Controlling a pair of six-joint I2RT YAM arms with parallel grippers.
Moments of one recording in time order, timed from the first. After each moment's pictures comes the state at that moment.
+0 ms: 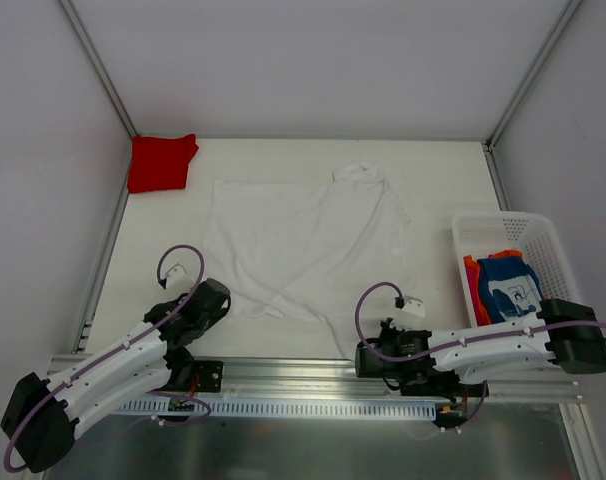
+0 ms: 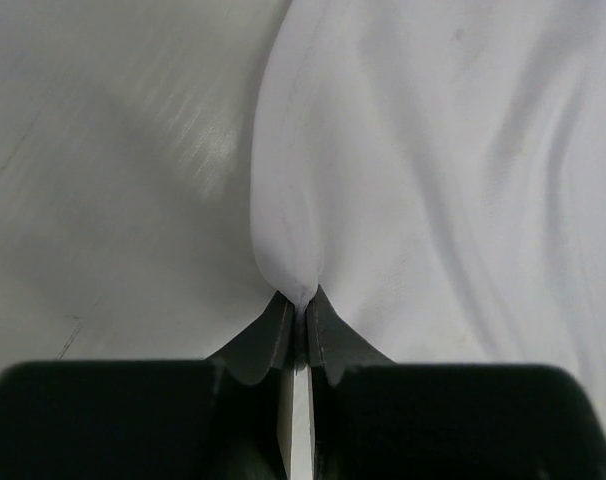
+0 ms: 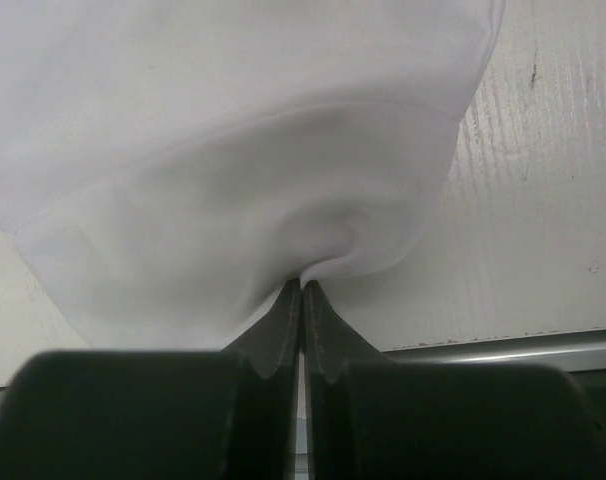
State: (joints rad) left arm -0.70 0.68 0.27 -0.68 -0.53 -1.30; right arm 1.60 1.06 0.43 -0.92 0.69 1.84
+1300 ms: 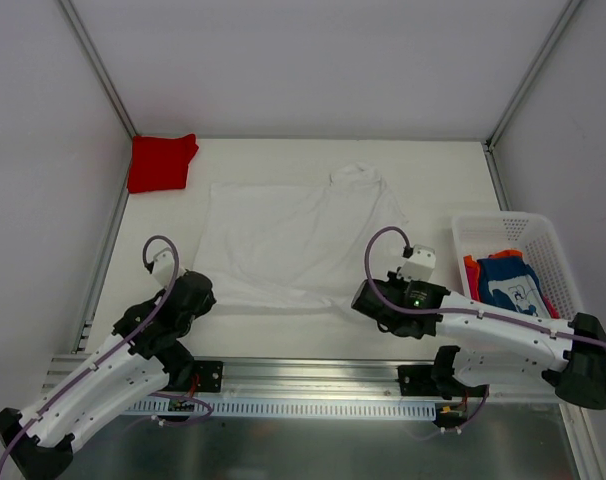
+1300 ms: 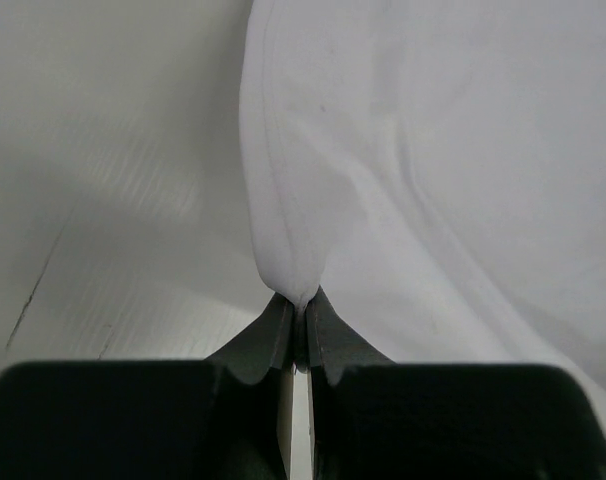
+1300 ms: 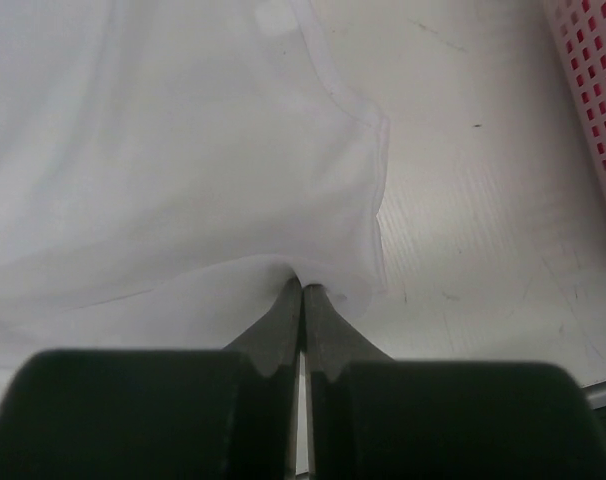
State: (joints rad) left arm -0.70 0.47 0.47 -0.87 -0.58 -1.08; right arm 1.18 1.06 0.76 -1.11 0.89 1.38
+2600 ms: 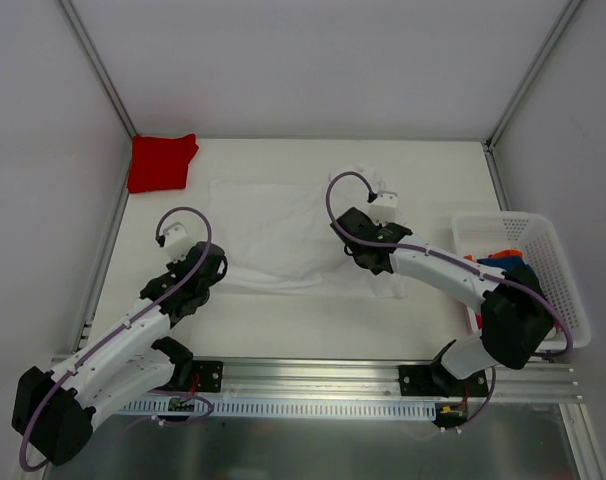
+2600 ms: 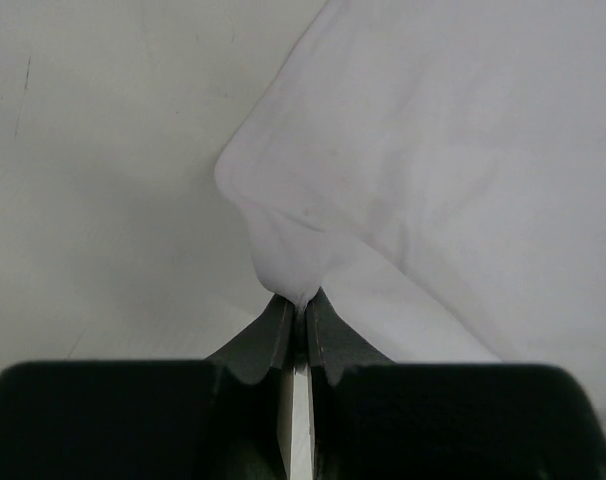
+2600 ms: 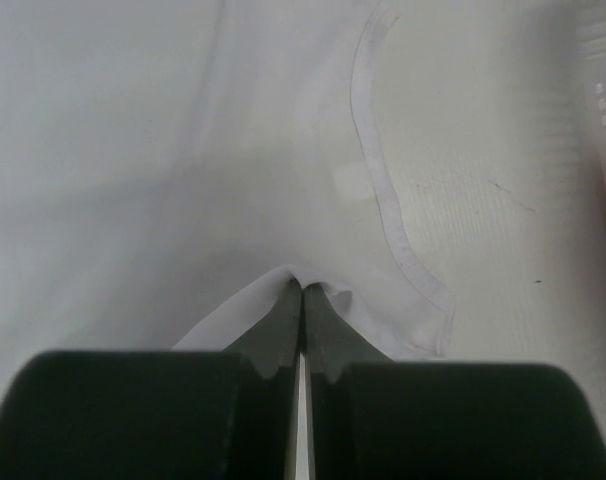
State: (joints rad) left arm -0.56 0.82 0.52 -0.58 -0.68 -0.89; right arm 0.81 1.48 1.05 -0.71 0.78 0.82
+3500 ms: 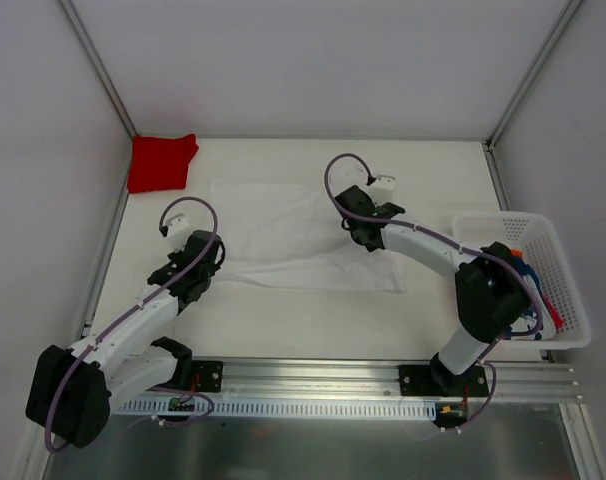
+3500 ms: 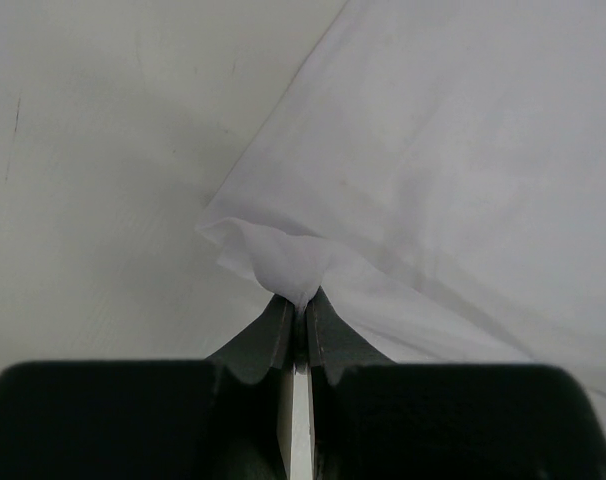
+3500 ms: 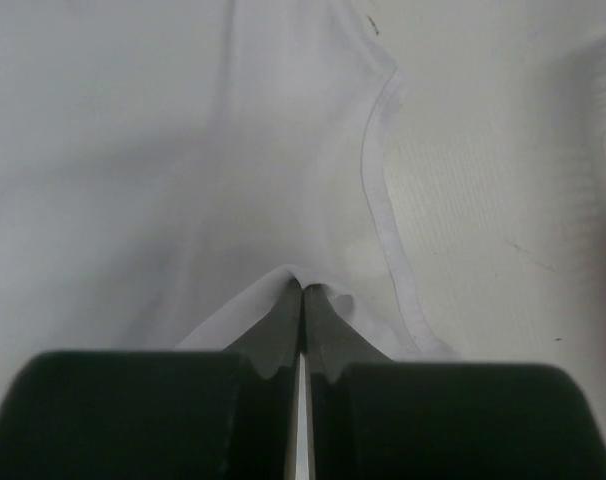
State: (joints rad) left arm -0.42 0.97 0.51 -0.40 -0.60 -0.76; right arm 0.69 1.67 1.18 -0.64 0.72 0.73
